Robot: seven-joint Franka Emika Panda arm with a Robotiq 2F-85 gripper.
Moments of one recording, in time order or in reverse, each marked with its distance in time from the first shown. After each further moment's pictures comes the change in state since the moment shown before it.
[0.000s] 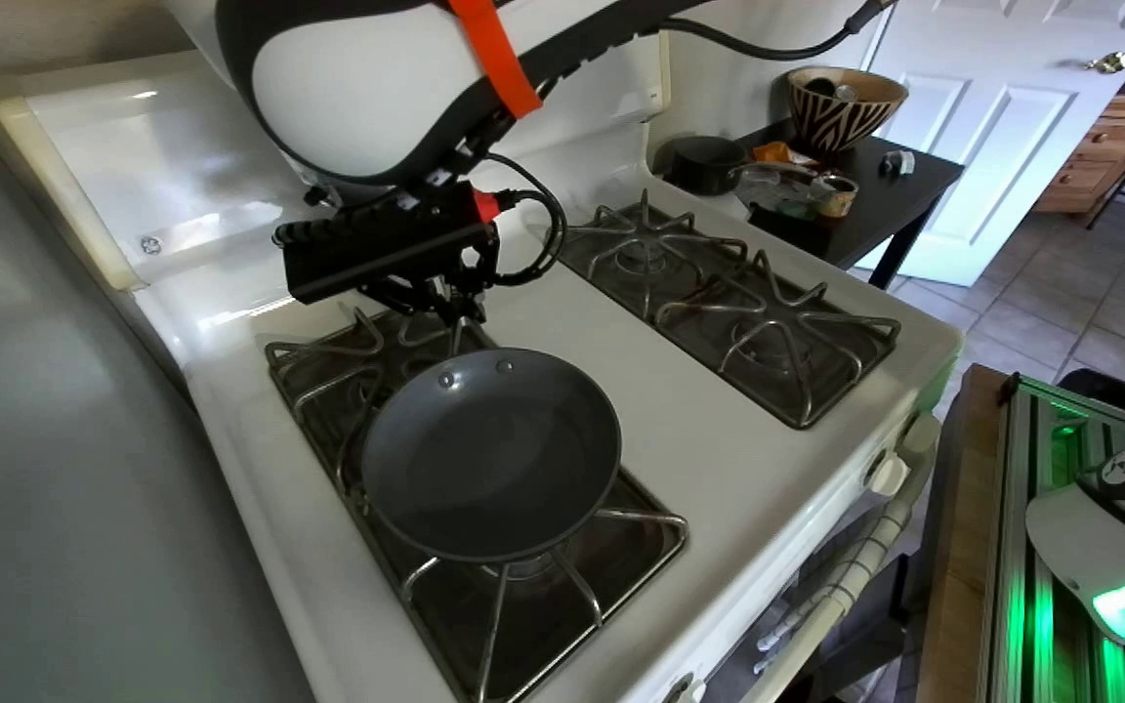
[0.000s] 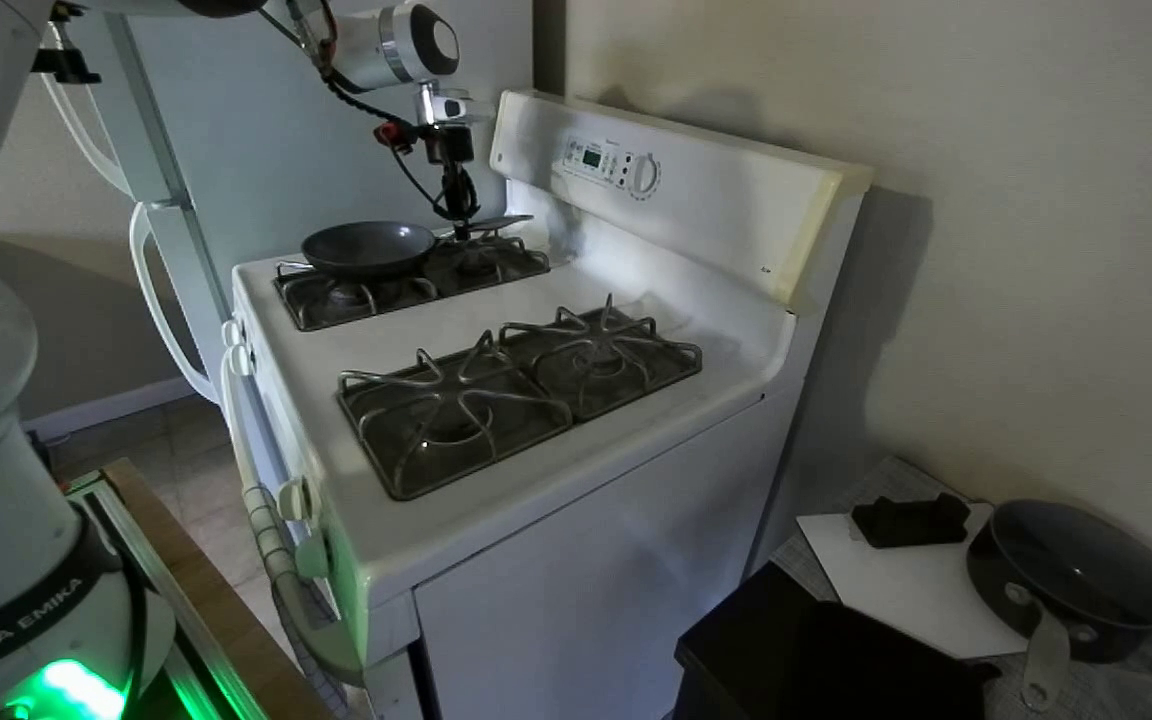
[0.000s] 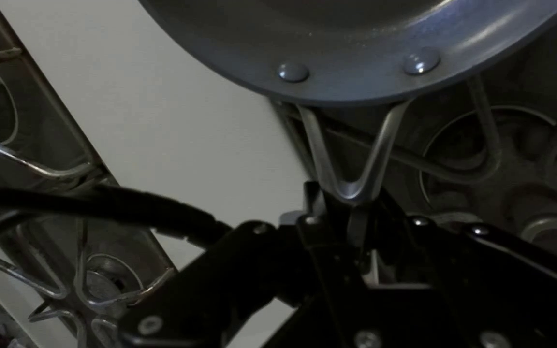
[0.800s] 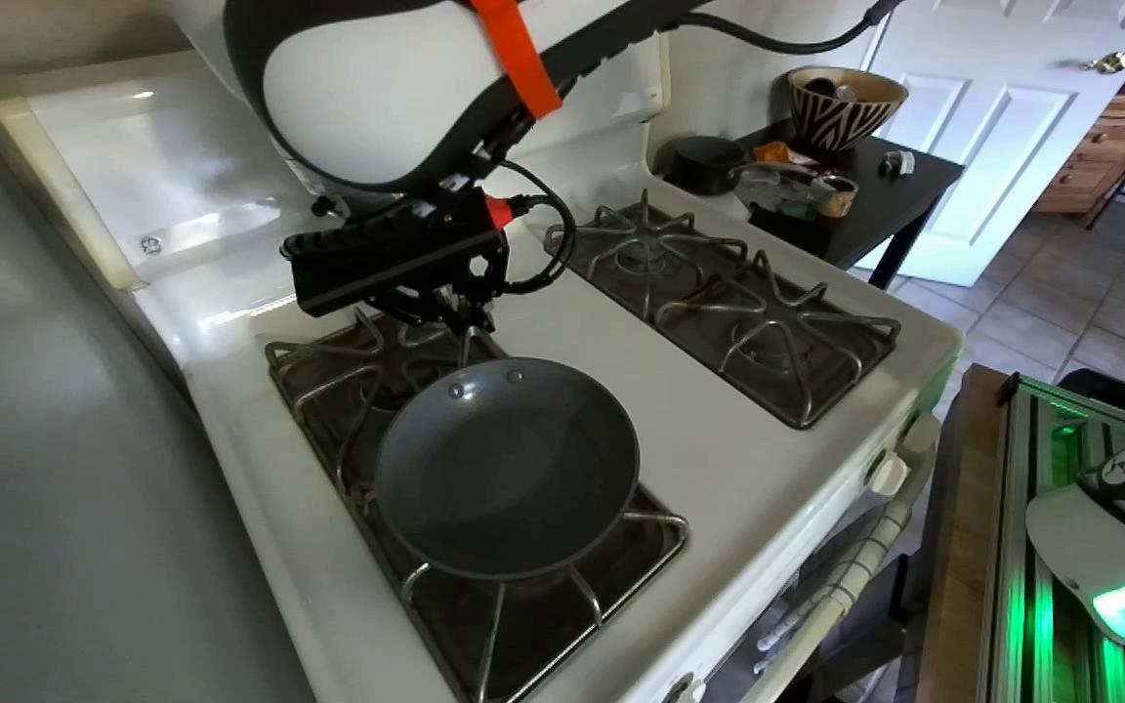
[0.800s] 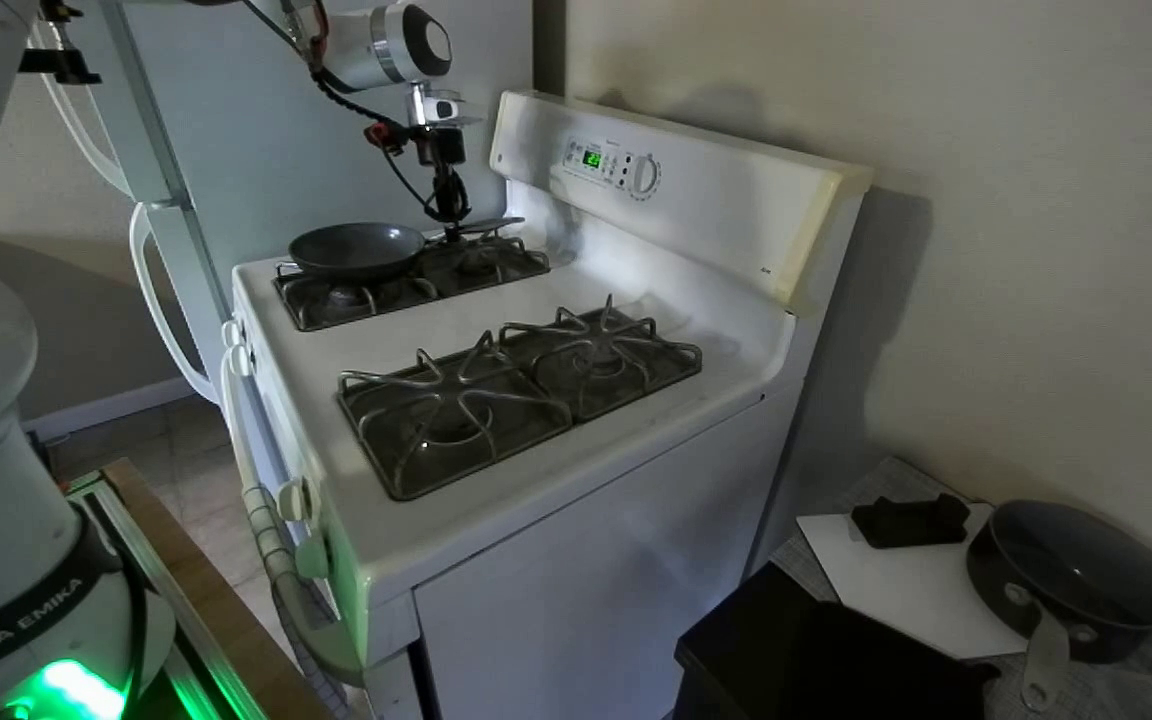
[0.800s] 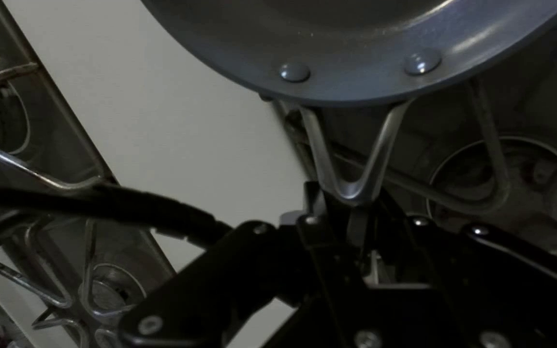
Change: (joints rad) arm 0.000 -0.032 0.018 -0.056 0.000 0.006 -0.004
